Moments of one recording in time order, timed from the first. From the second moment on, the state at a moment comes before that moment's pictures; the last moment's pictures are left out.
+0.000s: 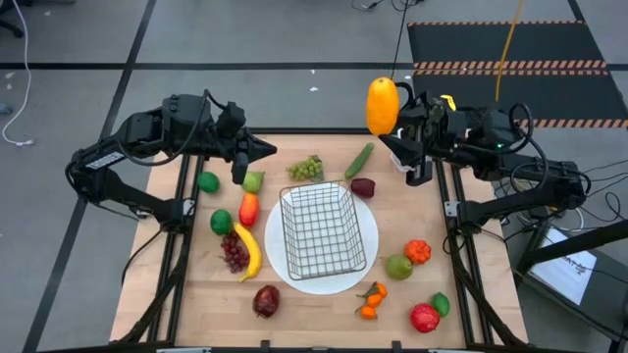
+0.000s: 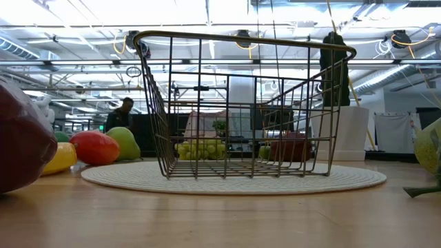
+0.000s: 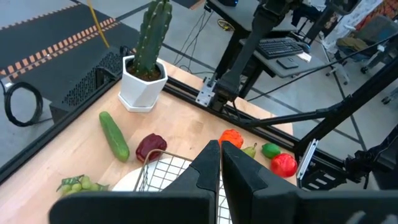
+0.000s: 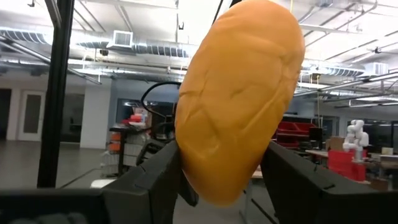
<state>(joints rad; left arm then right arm) 0.13 1.27 1.75 -0.86 0.03 -0.38 -0.08 1.04 1.22 0.23 -0.01 -0.07</state>
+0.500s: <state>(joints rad) 0.13 1.28 1.75 -0.52 -0.05 -0.40 -0.08 1.04 1.17 0.21 0.00 0.22</state>
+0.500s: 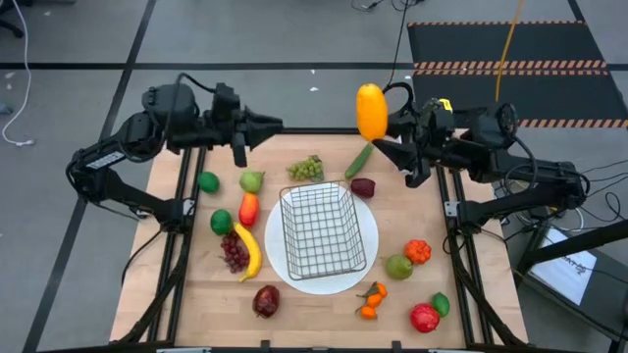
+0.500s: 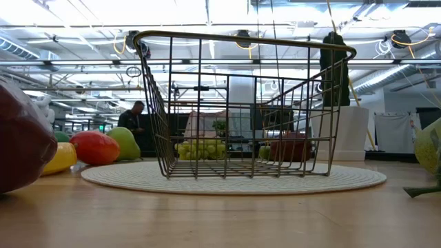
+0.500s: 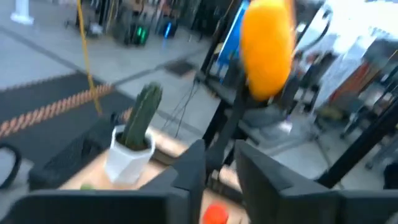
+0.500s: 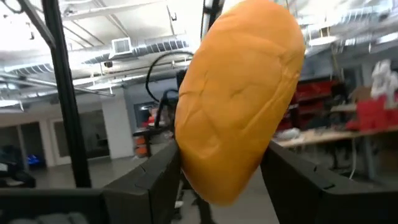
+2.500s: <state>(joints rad) 0.15 1.47 1.75 -0.13 0.10 -0.37 -0.06 1.04 1.09 0.17 0.02 0.51</state>
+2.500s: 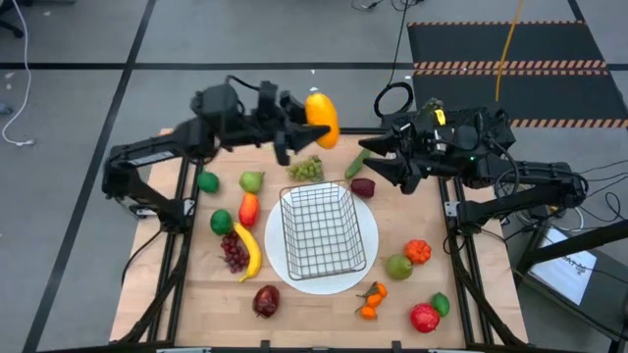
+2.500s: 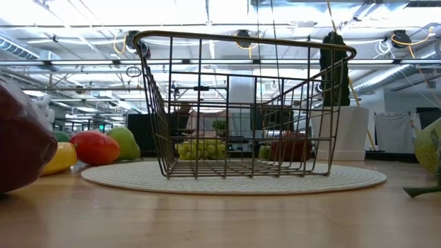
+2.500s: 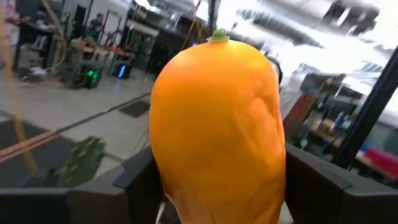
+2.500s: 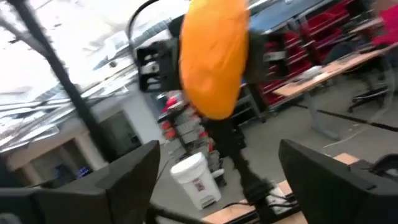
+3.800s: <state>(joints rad) 0.08 1.77 1.75 -0.92 0.06 -0.14 0.00 0.84 1.09 -0.08 0.34 0.28</state>
